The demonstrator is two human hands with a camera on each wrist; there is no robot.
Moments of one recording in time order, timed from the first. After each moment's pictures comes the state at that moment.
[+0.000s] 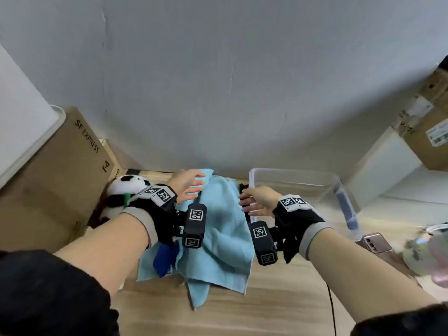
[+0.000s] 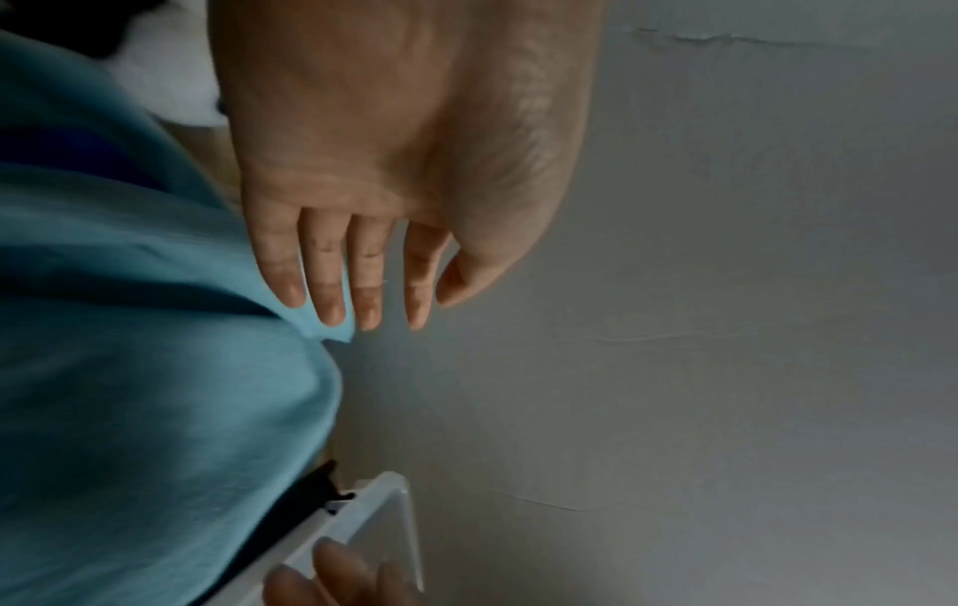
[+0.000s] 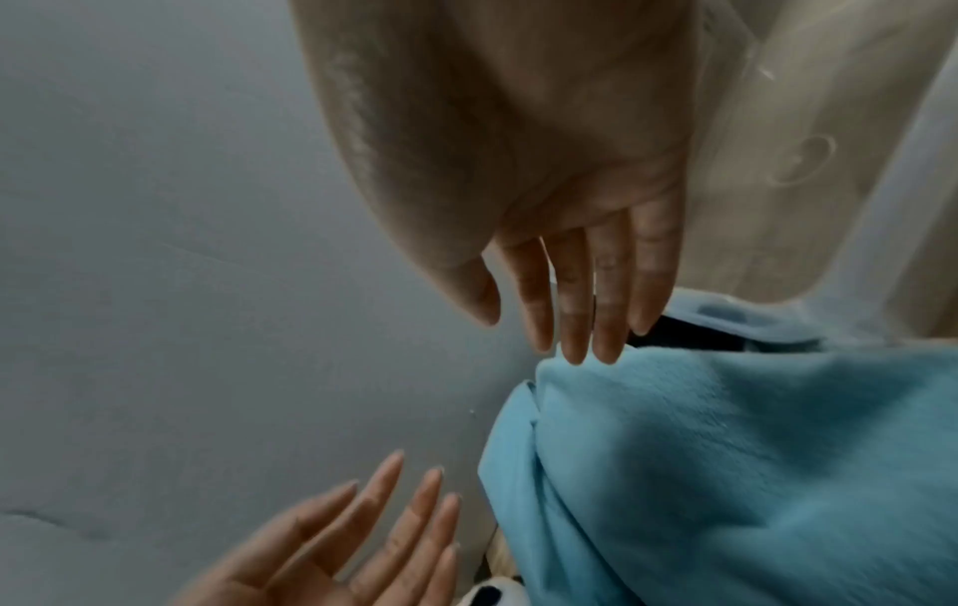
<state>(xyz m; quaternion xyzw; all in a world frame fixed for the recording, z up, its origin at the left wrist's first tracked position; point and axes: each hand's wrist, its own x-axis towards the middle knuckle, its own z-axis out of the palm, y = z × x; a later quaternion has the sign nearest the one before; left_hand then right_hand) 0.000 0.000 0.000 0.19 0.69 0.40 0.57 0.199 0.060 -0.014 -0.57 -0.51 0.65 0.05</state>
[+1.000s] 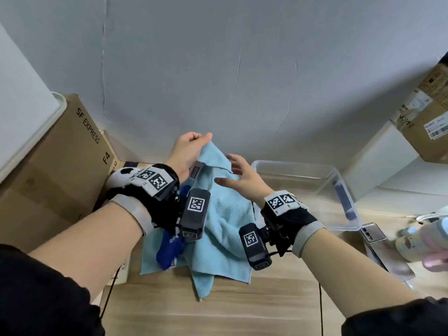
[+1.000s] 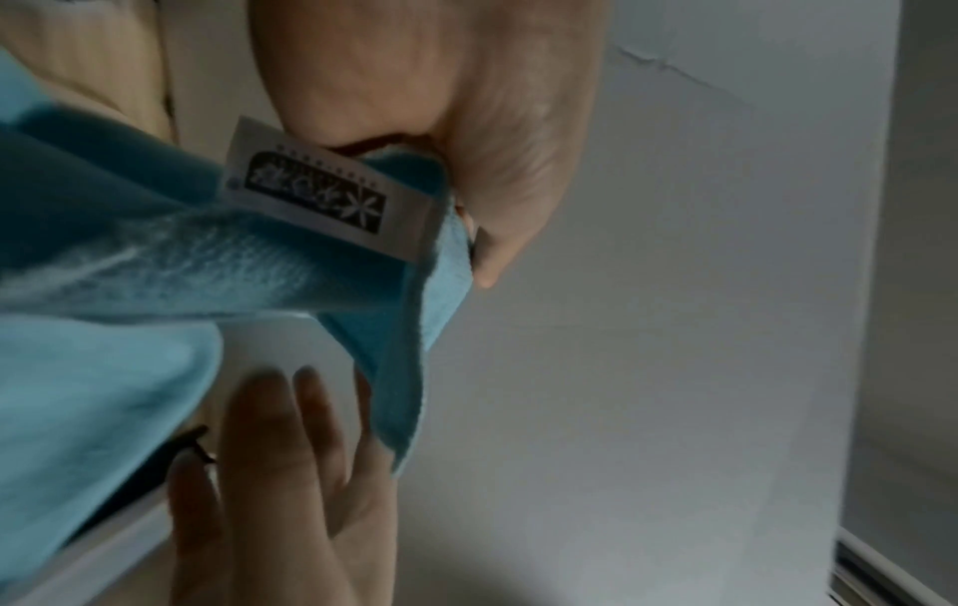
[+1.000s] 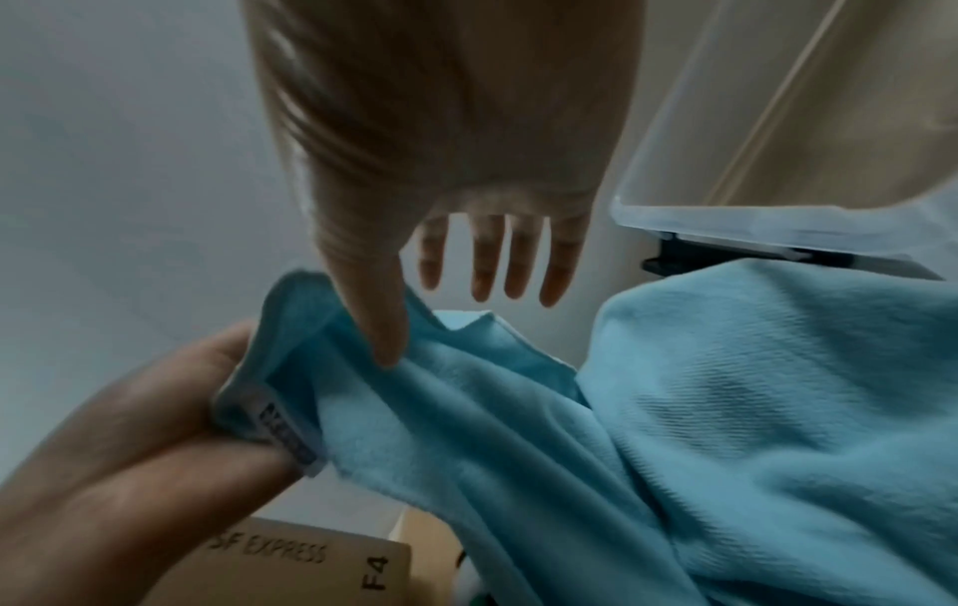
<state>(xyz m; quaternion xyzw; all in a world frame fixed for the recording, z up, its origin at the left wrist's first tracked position) 0.001 0.002 0.052 0.30 0.64 0.57 0.42 0.155 0.027 0.012 -0.41 -0.70 0.53 0.22</state>
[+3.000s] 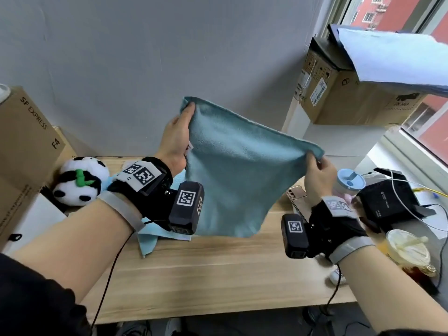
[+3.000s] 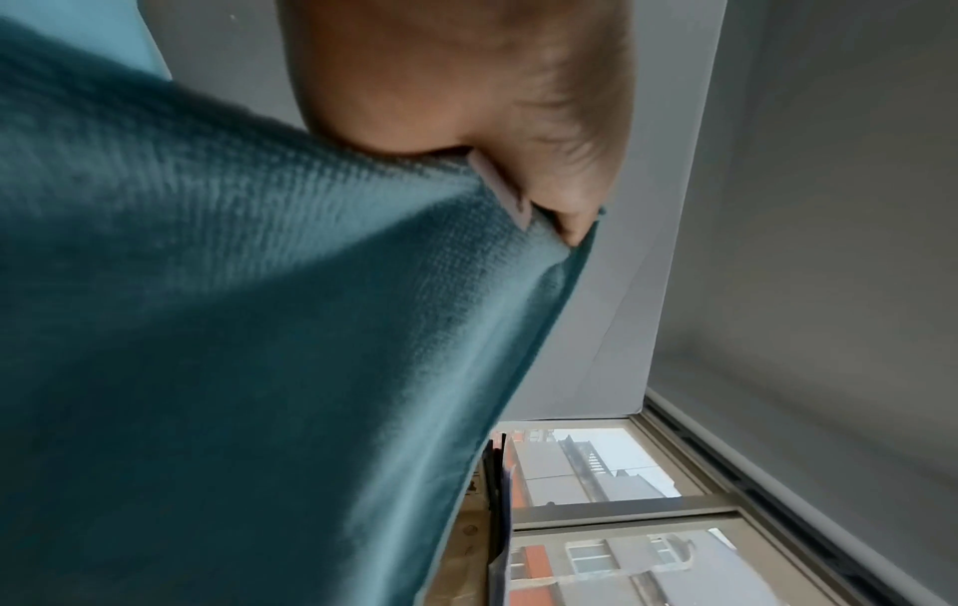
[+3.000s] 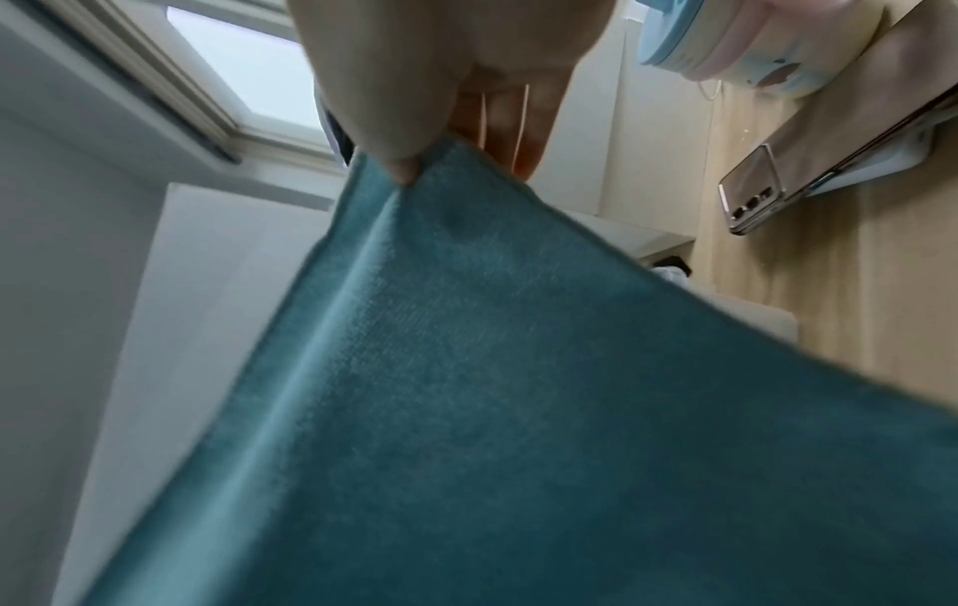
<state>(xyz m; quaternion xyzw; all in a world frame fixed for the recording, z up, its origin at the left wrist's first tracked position) 0.220 -0.078 0.112 0.30 0.46 0.68 0.48 0.487 -0.021 0.034 -0.60 -0.49 0.30 0.56</state>
